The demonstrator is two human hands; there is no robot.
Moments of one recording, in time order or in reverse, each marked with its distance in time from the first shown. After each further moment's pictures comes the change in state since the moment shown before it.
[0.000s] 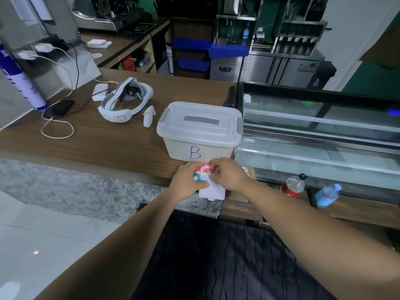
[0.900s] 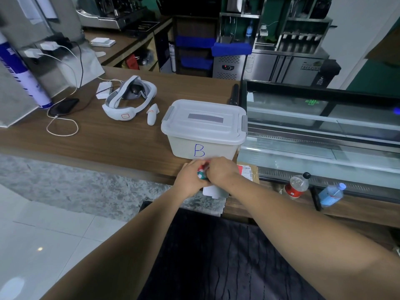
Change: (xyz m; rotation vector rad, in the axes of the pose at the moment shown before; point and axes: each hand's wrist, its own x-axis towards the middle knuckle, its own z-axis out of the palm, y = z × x) left_hand 0.002 0.003 0.003 0.071 0.026 -0.029; right_hand 0.015 -0.049 0.013 -0.183 -0.023 0.231
